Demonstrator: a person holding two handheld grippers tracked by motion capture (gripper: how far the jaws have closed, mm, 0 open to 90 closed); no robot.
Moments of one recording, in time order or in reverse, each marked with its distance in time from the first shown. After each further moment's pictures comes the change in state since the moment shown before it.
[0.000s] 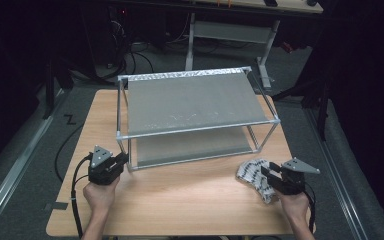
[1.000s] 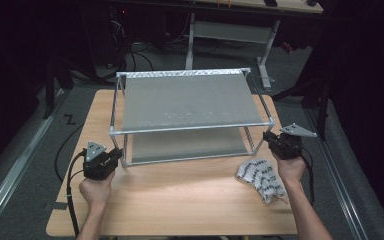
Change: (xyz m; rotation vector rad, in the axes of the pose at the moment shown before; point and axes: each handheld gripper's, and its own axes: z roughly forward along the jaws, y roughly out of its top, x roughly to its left) left arm 0.020 0.006 0.005 -0.001 0.066 -0.048; right arm -0.028 0.081 0.037 -0.076 -0.048 -0.013
